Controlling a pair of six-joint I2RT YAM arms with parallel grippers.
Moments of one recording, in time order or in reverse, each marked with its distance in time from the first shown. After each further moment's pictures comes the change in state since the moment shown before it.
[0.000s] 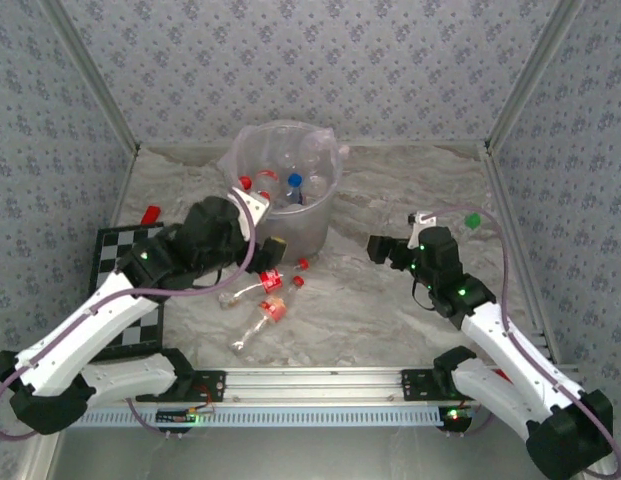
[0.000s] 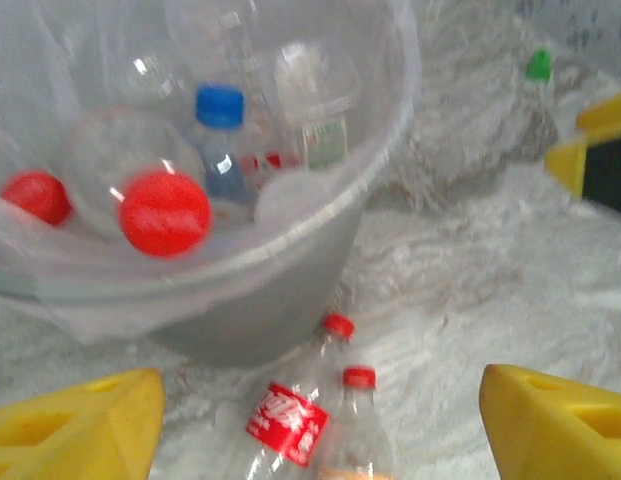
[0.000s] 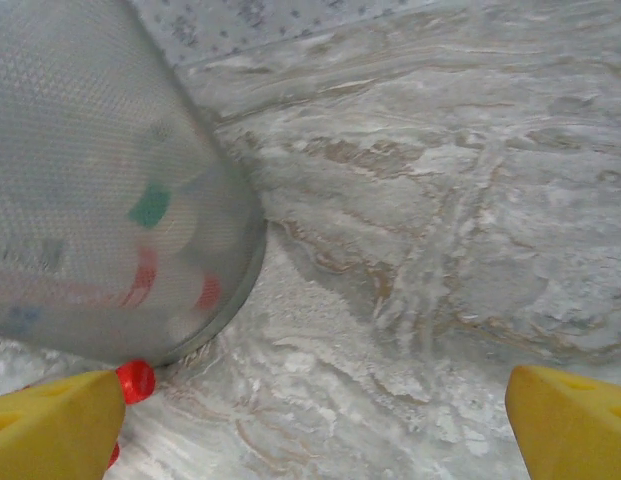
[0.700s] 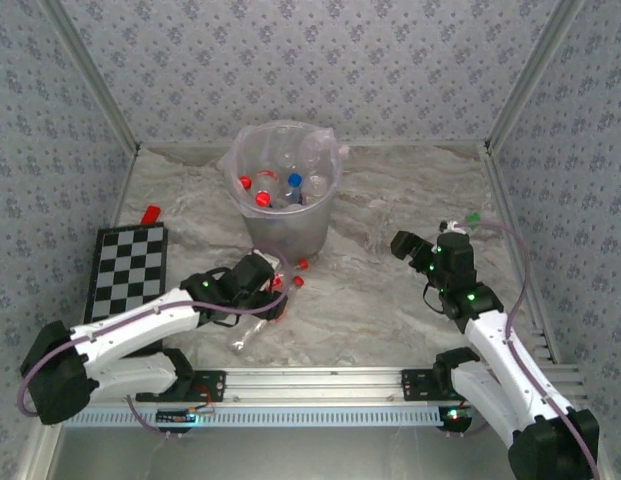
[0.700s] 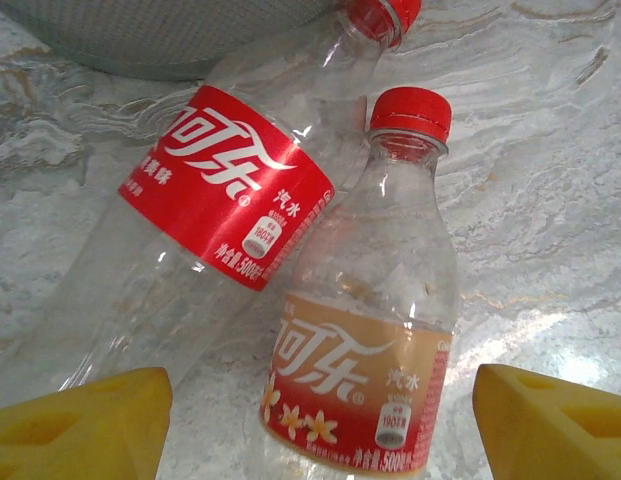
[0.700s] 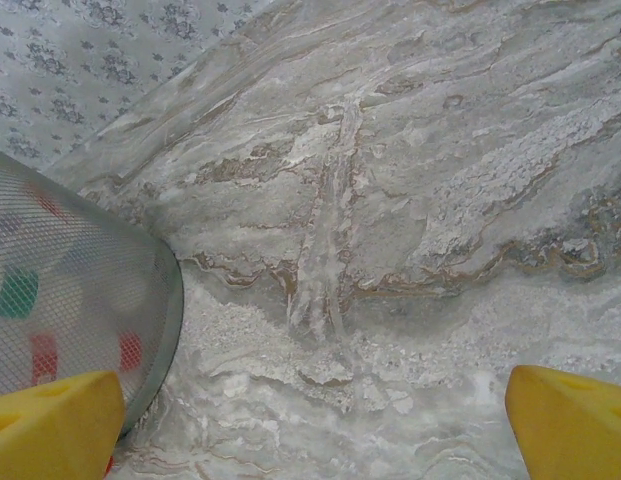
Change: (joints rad) left arm -0.040 0.077 -0.544 0.262 0.005 -0.243; right arm -0.189 -0.033 -0.087 -0.013 -0.033 0.235
